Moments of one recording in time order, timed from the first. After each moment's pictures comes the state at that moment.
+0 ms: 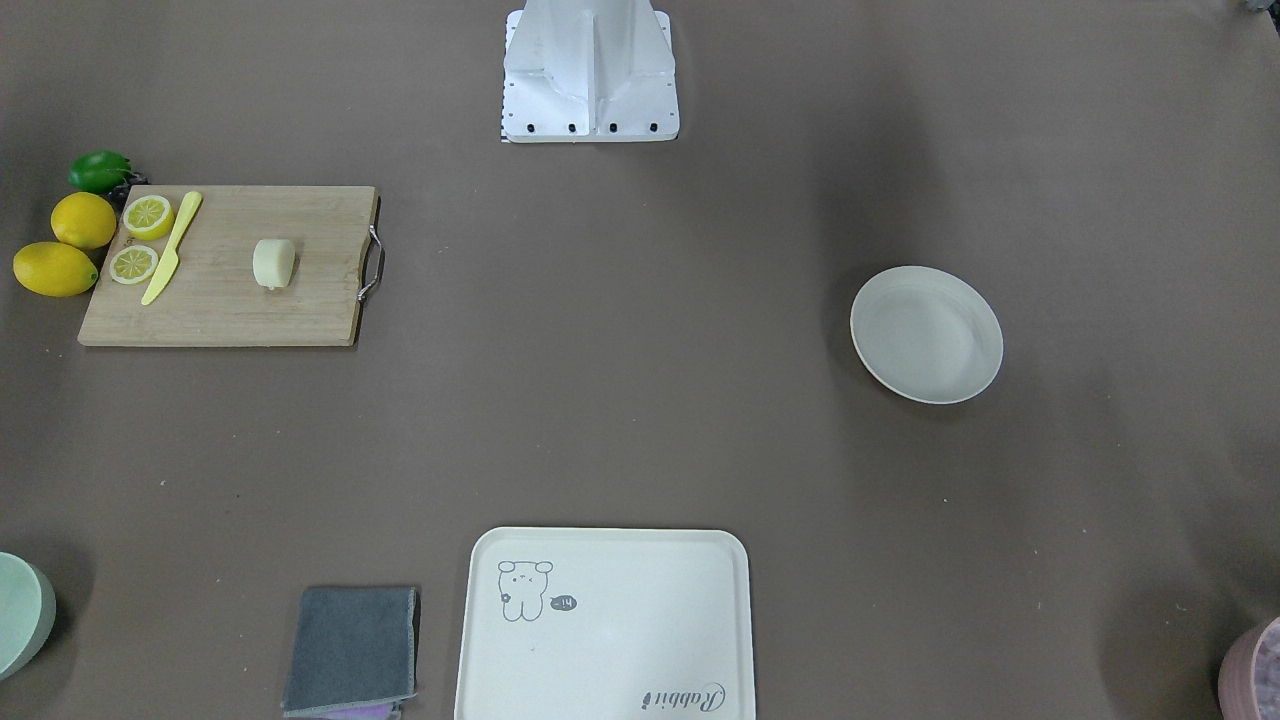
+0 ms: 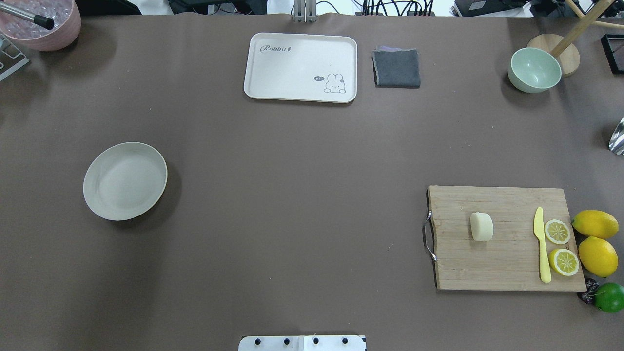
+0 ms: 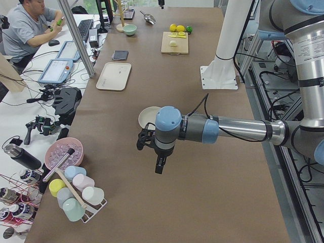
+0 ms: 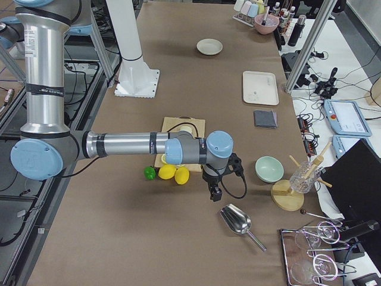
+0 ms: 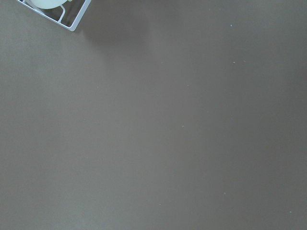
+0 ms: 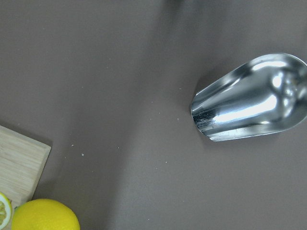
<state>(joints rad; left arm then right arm) -1.57 -1.29 -1.94 -1.62 -2.32 0.10 1.48 -1.63 1.68 -1.57 2.32 -0.26</state>
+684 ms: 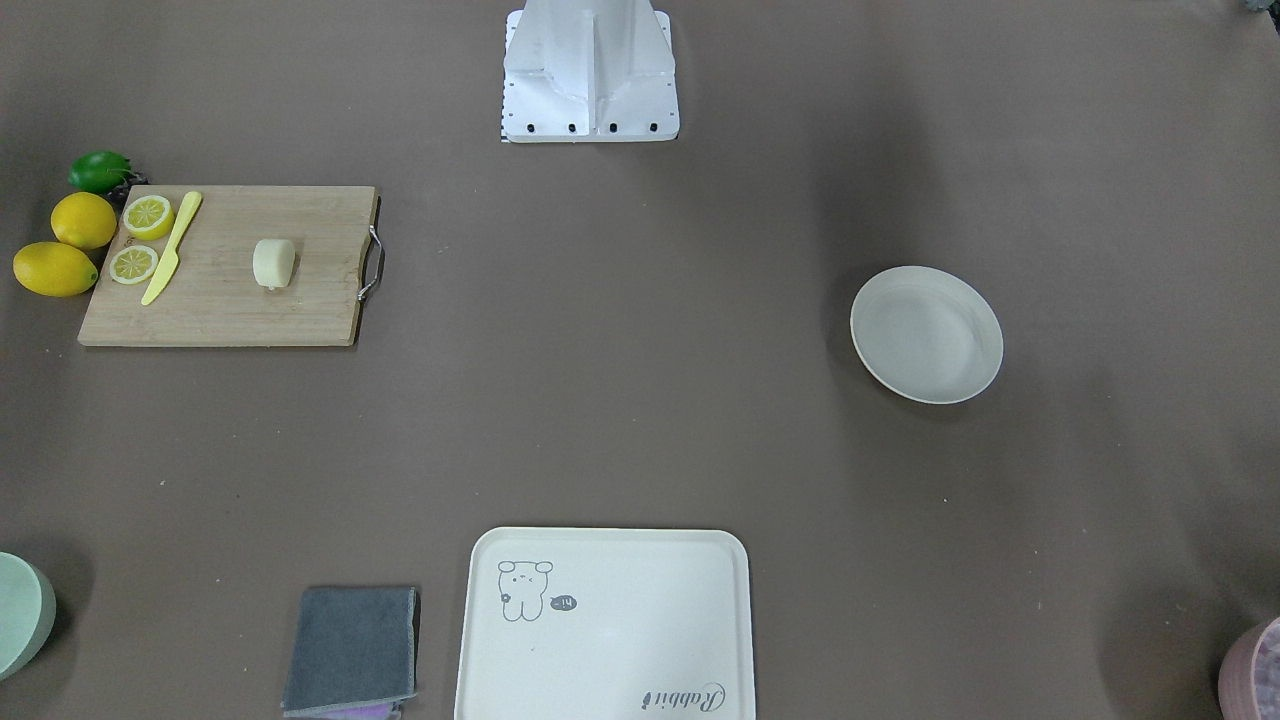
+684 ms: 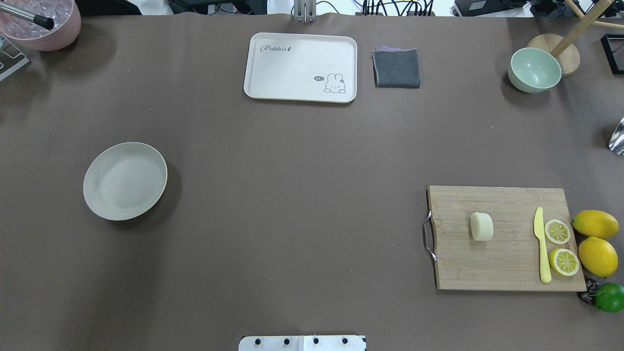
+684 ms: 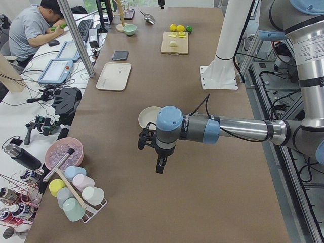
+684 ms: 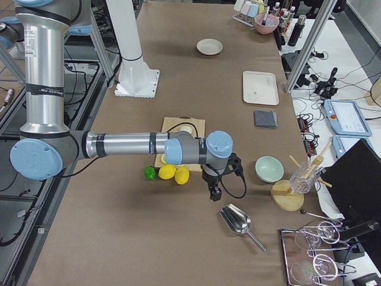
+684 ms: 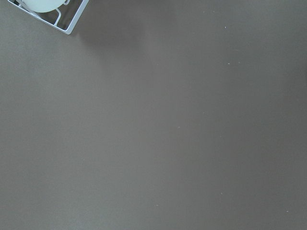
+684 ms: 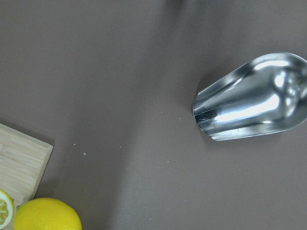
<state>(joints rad) -1.56 -1.28 -1.94 -1.63 -2.32 0.10 1.48 -1.63 1.68 -1.57 2.32 -0.26</state>
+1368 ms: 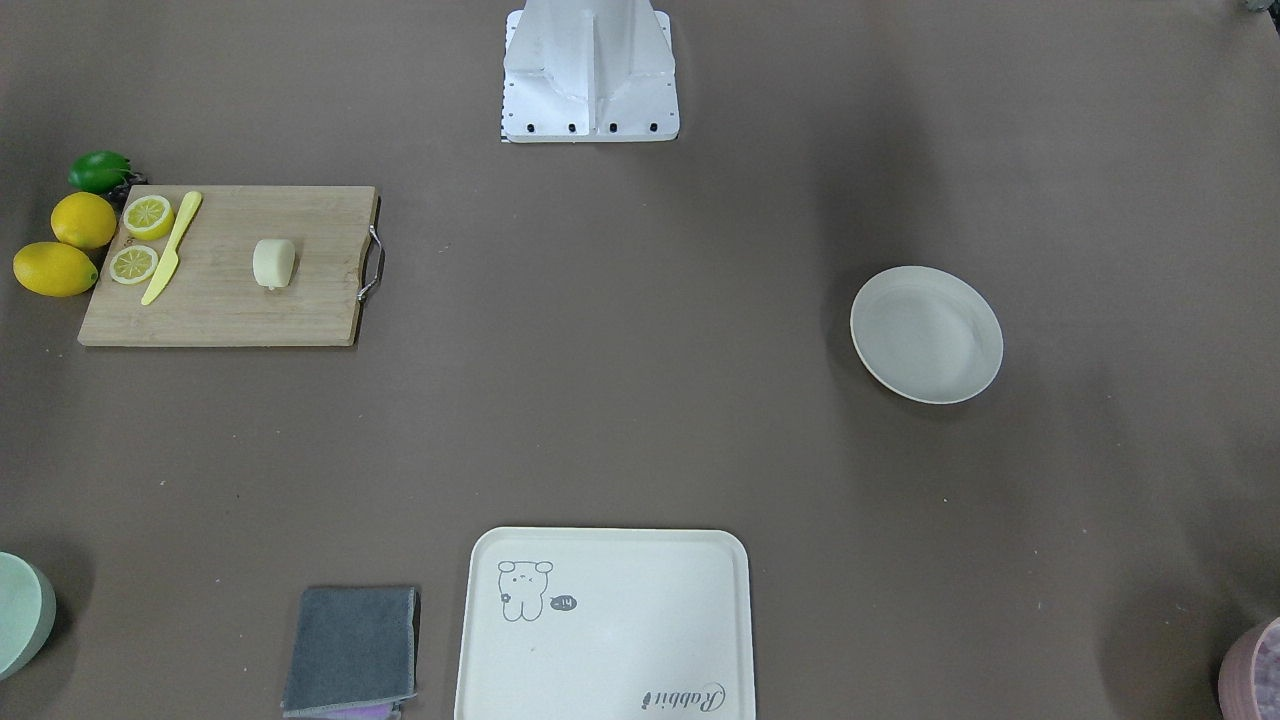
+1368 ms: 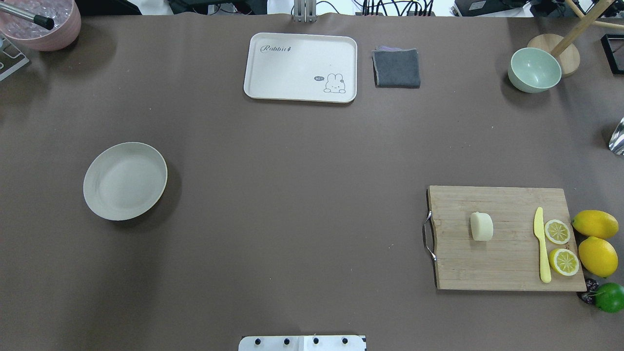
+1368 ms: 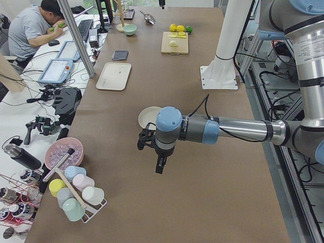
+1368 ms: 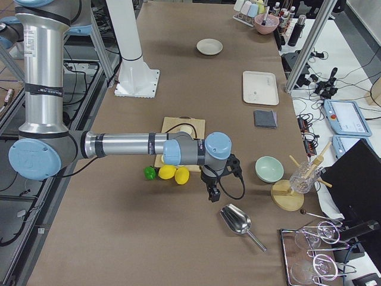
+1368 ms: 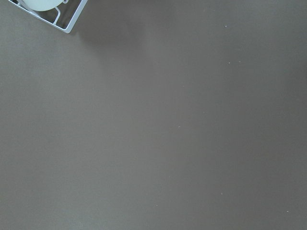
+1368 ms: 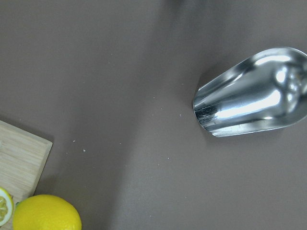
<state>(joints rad) -1.56 -1.29 -1.93 -1.63 -2.33 0.10 1.48 -1.64 1.68 -1.57 2.32 -0.26</state>
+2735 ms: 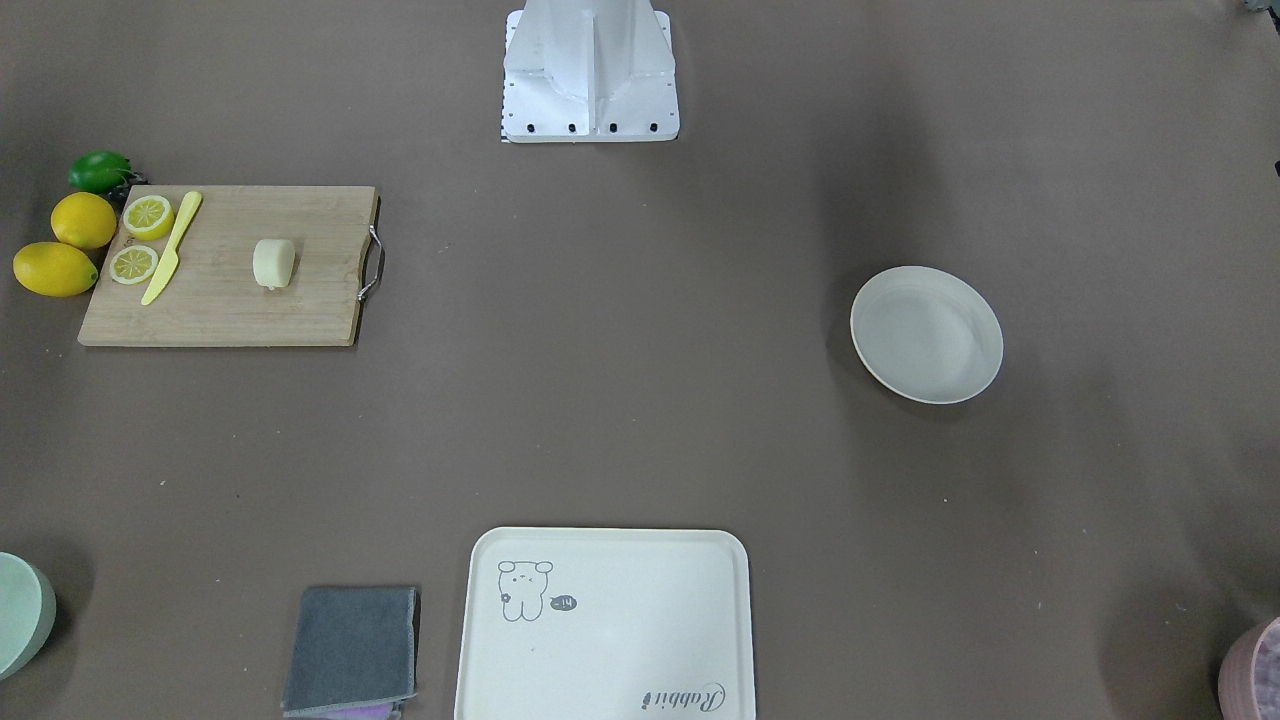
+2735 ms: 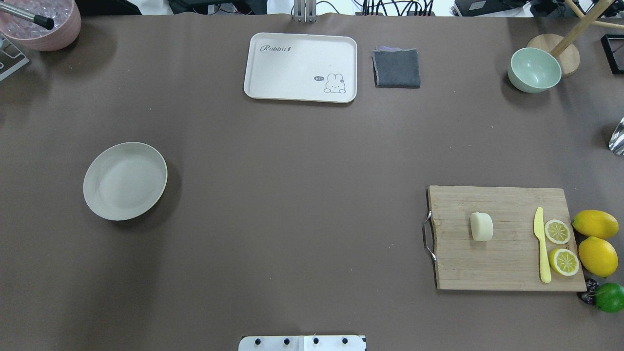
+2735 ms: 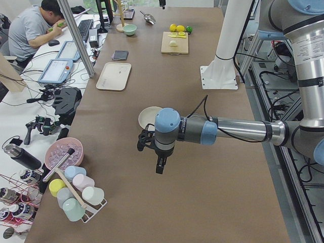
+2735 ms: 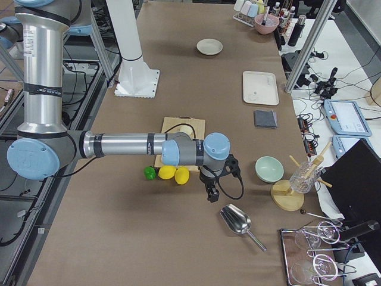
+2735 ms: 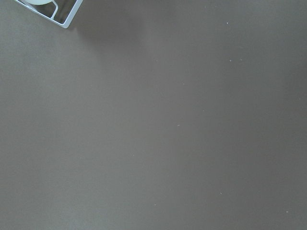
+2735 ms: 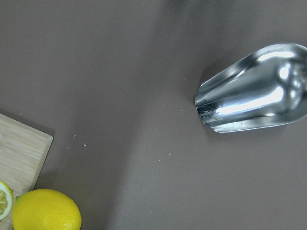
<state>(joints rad) -1.52 -1.29 -1.92 -1.64 -2.33 0.04 1.48 -1.65 1.69 -1.57 2.33 -0.28</state>
